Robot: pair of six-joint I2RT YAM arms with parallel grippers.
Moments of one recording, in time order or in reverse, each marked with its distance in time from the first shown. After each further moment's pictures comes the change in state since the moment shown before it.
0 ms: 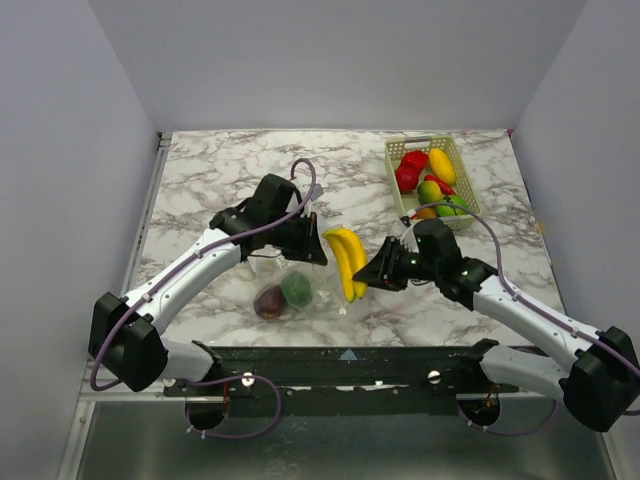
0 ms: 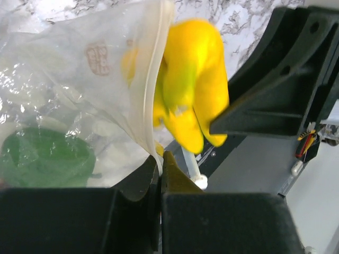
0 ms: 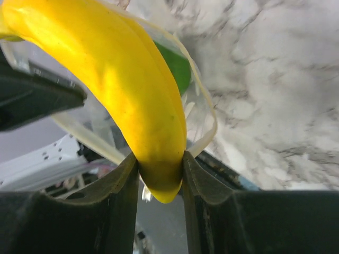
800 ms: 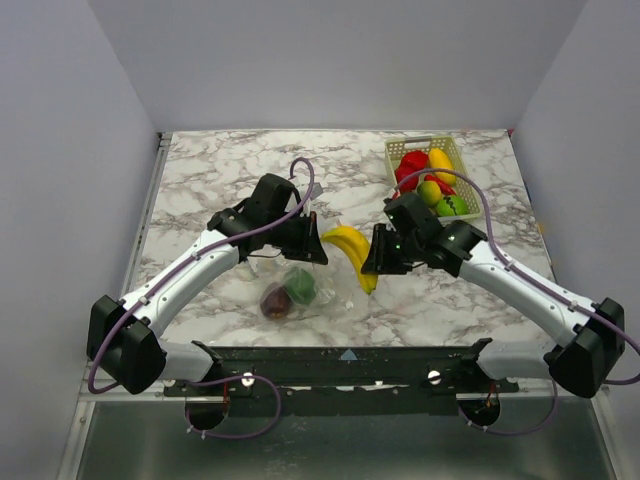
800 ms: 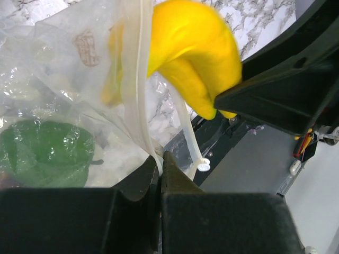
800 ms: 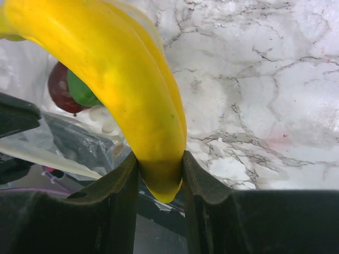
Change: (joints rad) left arm -0.012 -0.026 0.000 0.010 0.010 0.000; right arm 0.103 0.161 0.453 -0.579 0.380 -0.304
